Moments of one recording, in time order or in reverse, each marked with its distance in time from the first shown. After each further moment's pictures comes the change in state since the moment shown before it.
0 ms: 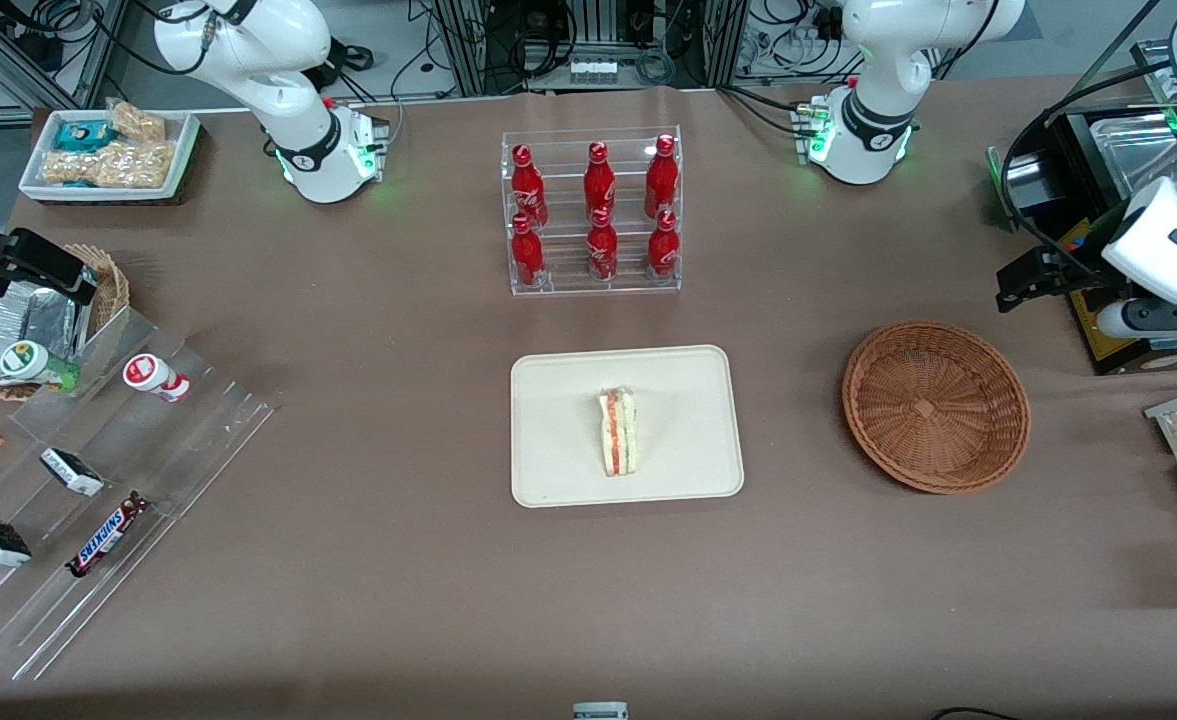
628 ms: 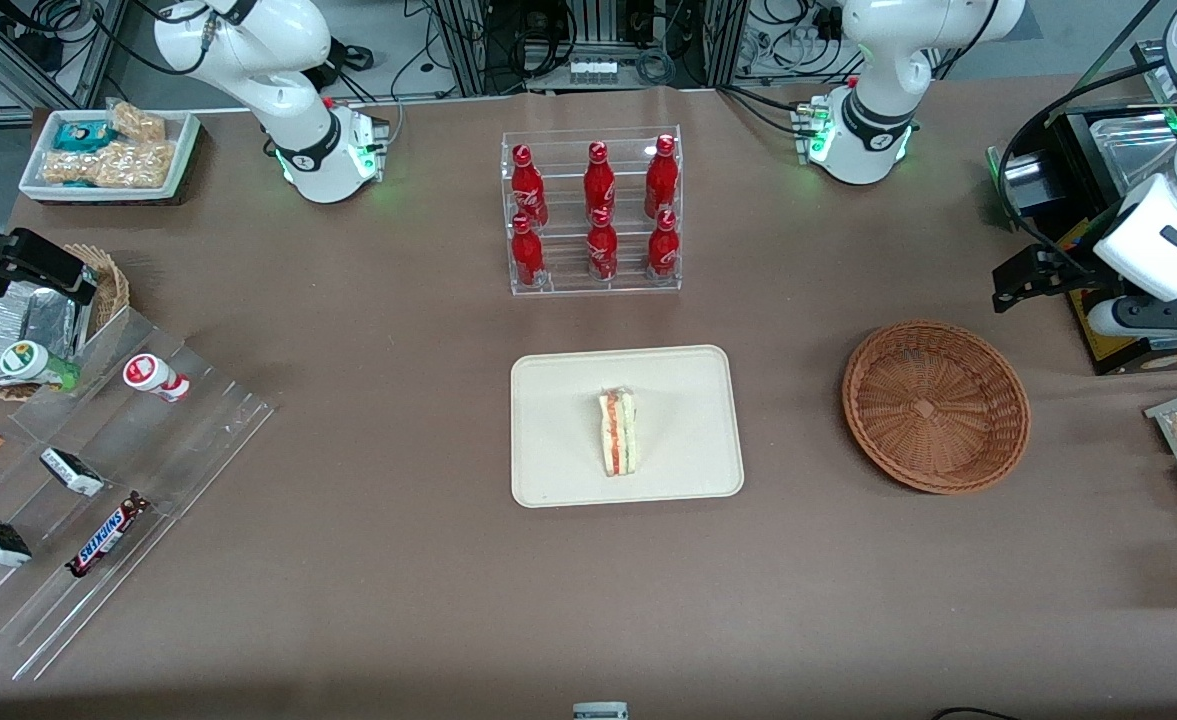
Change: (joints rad) arm -0.013 0.001 0.005 -0.004 0.000 0.001 0.018
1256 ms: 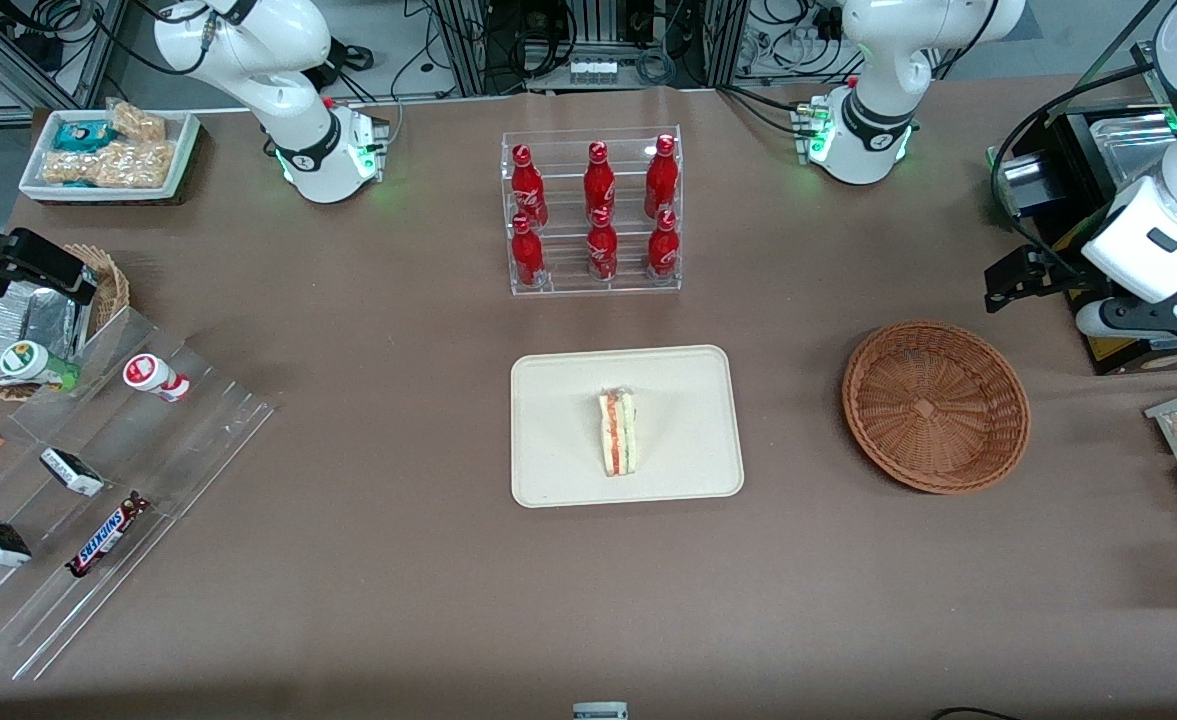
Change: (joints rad) arm -0.008 0.001 -0.002 -0.002 0.000 0.000 0.000
